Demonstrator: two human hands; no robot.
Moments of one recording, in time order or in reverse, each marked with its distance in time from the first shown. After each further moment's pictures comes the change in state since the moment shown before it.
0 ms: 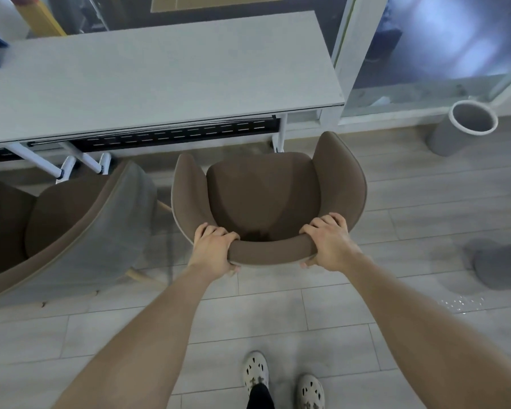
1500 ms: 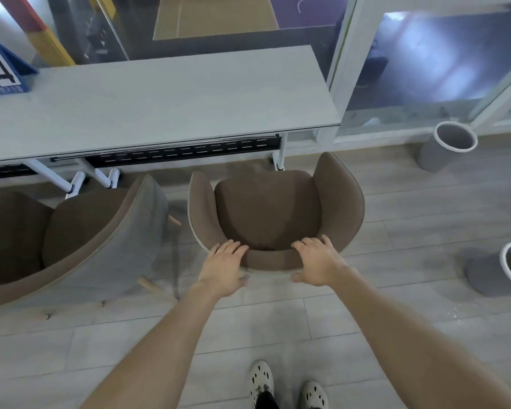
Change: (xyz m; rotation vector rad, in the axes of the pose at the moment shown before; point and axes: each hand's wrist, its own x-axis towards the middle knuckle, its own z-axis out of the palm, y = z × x) left_hand -0.058 0.014 -0.030 -0.031 -0.100 0.035; right_hand -0.037 -0.078 -0.028 0.017 -0.156 0.057
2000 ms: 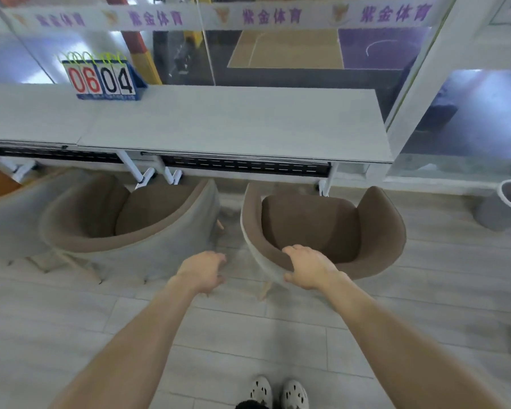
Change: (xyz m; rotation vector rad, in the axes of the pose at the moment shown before) left_hand -0.134 -0.083 -0.060 -0.055 -0.069 -0.336; right_hand -0.015 -0.118 -0.064 0.031 -0.016 -0.219
